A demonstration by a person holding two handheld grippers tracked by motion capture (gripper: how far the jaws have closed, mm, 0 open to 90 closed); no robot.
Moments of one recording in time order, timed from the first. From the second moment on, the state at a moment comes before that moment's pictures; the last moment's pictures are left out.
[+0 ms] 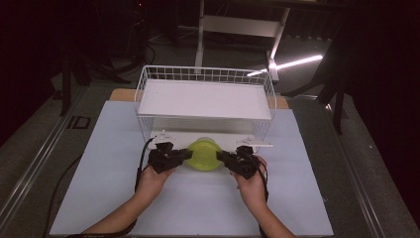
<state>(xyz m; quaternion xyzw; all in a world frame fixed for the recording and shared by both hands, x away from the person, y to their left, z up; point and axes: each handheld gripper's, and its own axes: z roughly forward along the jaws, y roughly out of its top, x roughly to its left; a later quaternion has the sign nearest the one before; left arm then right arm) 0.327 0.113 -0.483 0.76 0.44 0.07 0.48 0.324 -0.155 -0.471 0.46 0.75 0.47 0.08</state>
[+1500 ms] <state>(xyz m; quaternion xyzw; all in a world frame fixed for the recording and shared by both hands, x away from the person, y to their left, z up) 0.376 0.109 -0.509 0.70 0.47 0.12 0.52 0.375 -0.141 -0.490 0.49 0.72 0.46 0.16</state>
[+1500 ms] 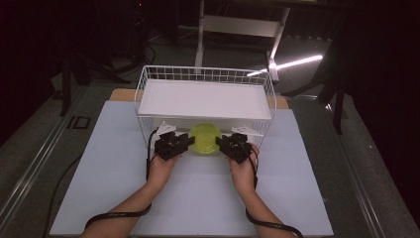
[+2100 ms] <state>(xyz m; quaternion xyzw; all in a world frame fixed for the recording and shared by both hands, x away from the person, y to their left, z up) 0.372 0.112 -0.500 0.70 0.46 0.14 0.53 0.373 -0.136 -0.490 0.49 0.71 0.48 0.17</state>
